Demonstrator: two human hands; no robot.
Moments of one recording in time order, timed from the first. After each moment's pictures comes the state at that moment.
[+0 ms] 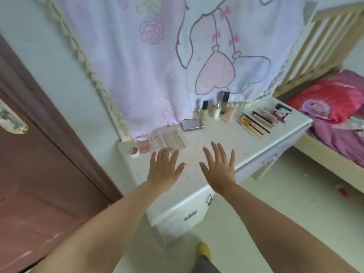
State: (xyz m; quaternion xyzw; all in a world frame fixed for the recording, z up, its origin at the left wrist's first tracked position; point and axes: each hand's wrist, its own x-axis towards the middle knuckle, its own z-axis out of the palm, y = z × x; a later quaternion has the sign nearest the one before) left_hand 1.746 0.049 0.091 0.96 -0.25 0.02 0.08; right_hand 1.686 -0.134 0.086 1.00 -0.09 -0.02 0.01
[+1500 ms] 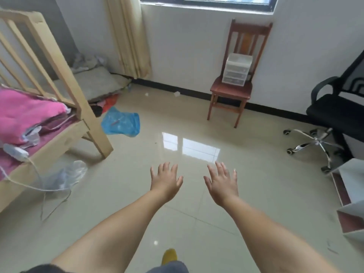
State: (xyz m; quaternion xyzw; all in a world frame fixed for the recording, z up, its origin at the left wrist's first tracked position) left_hand 0.598 -0.453 0.059 0.29 -0.95 -0.10 -0.09; right_hand 0.492 -0.296 0.046 0.32 -0.94 0.02 -0.12
